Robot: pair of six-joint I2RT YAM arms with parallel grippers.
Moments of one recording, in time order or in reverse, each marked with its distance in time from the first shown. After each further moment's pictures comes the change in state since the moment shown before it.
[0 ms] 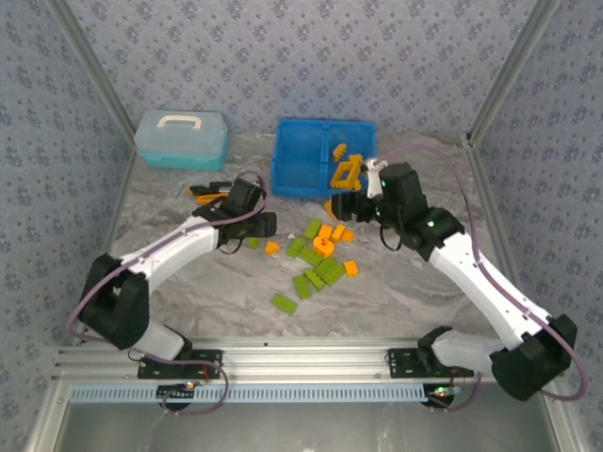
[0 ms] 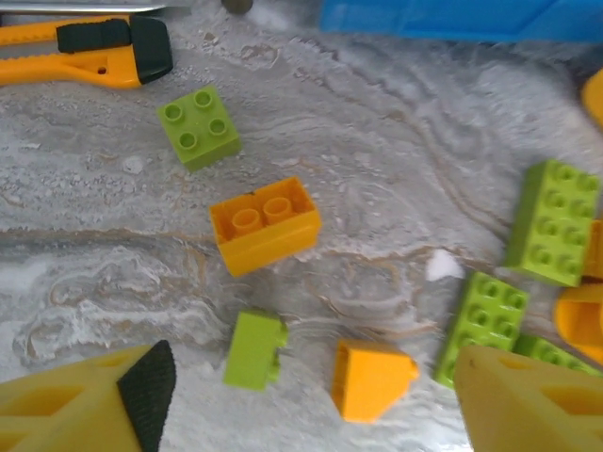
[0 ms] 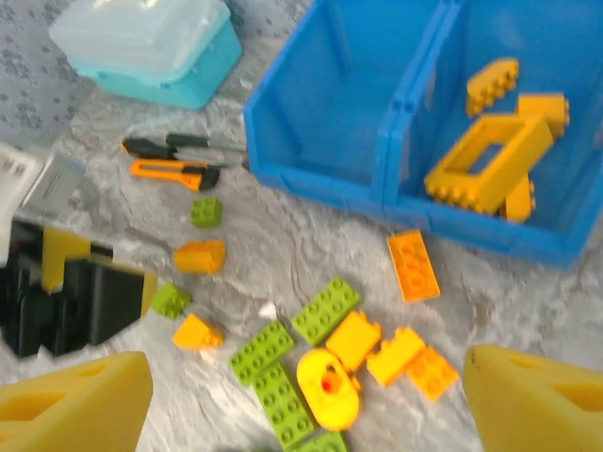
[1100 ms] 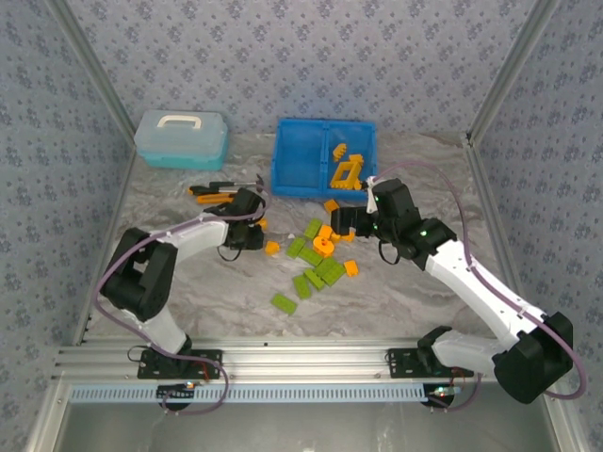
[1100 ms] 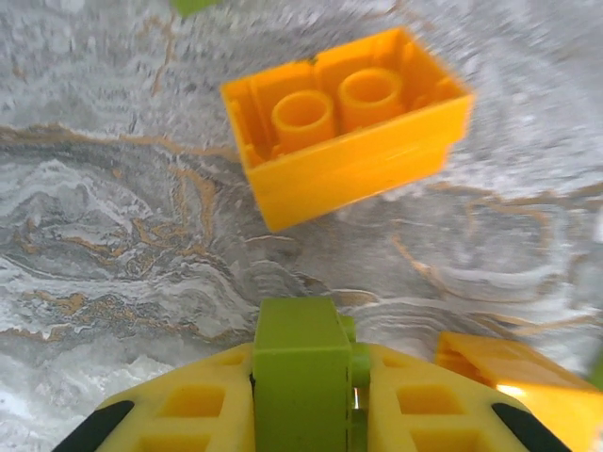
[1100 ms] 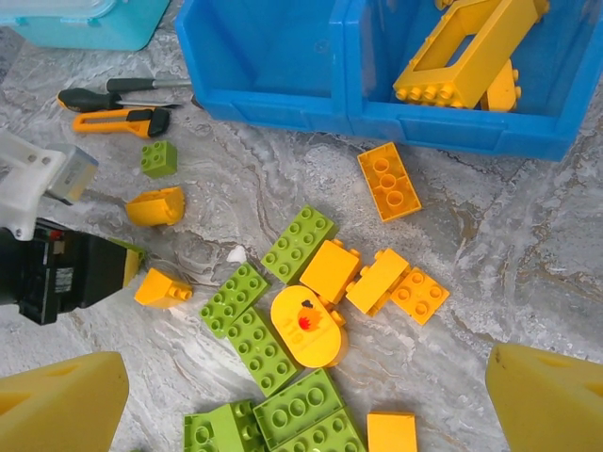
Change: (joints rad) left arm 0.060 0.149 -0.057 0.030 0.106 0.013; right arm 0.018 -0.004 -0.105 -0.007 0.049 0.093
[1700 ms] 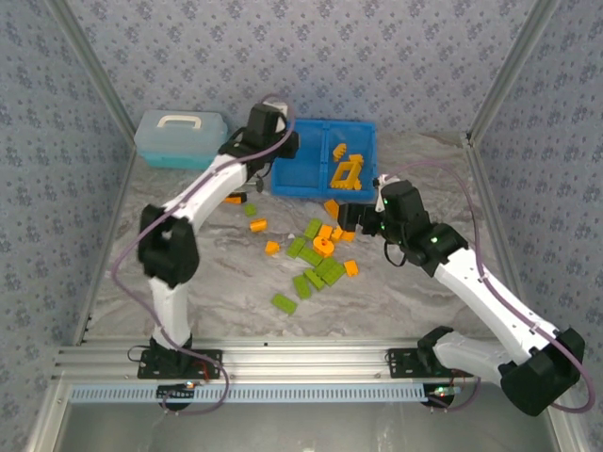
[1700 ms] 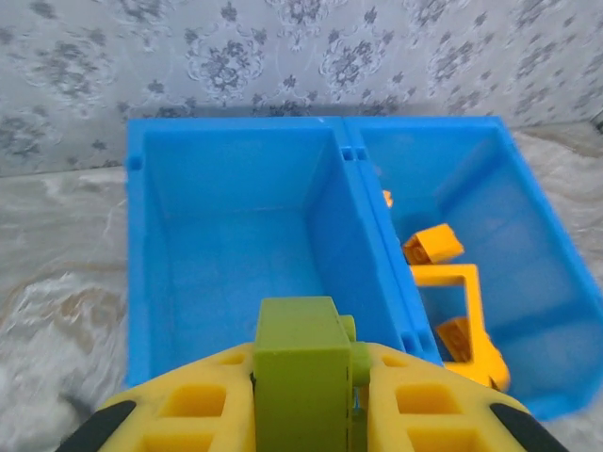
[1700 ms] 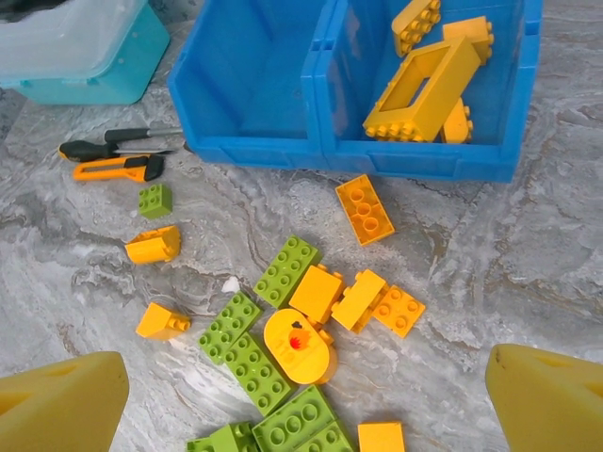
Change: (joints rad) left arm 0.000 0.423 0.935 0.082 0.024 0.141; right arm 0.000 -0.084 0.000 -0.023 0.077 0.049
